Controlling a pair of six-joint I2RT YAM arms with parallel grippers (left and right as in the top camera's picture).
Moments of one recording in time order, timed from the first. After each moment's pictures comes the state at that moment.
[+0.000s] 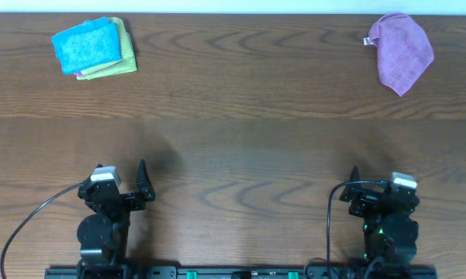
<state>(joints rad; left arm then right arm) 0.00 0.01 0.09 -0.29 -0.03 -0.15 -0.02 0.02 0.14 -0.45 0.21 0.14</state>
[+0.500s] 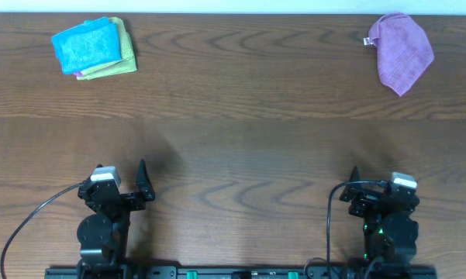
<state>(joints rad) 0.00 0.01 0.09 -0.29 -0.03 -0.15 -0.02 0.02 0.14 -0.45 0.21 0.14</state>
